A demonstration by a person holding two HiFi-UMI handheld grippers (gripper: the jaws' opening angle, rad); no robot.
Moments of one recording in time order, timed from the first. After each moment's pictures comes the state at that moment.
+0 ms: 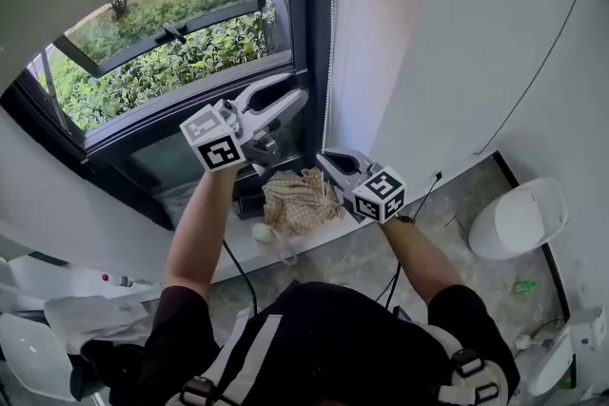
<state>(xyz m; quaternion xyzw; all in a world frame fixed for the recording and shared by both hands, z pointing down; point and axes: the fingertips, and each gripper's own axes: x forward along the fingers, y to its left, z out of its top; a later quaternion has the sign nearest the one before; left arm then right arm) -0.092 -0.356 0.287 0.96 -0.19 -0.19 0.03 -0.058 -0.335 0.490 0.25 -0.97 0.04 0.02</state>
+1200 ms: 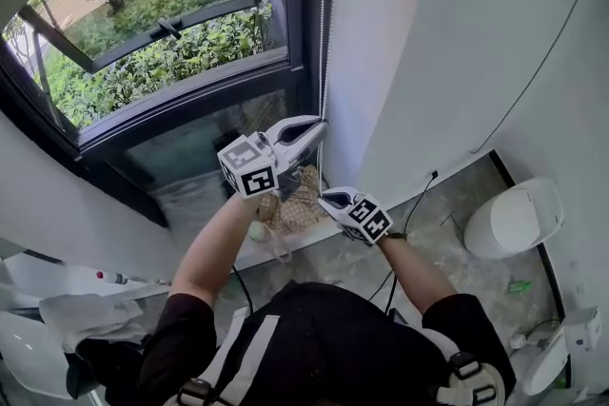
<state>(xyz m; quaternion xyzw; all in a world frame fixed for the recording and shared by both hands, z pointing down) -0.036 -0.353 0.386 0.97 -0.21 -0.14 0.06 -0.042 -0.286 0.641 0.20 -0.94 0.07 0.25</state>
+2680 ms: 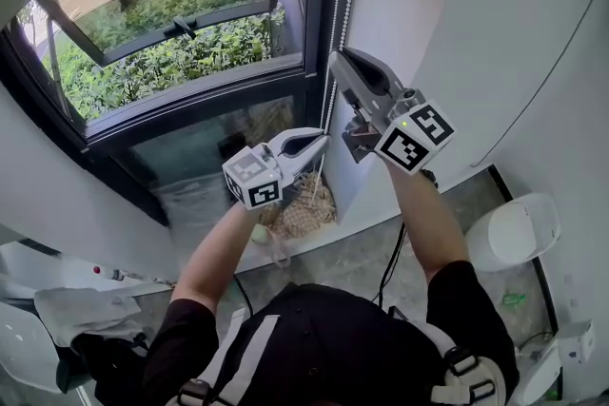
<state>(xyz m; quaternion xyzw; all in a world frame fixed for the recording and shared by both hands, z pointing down) -0.056 -0.339 0.391 0.96 -0.23 -0.13 0.03 -0.063 -0.356 0.215 0.24 -0.95 -0.06 -0.20</state>
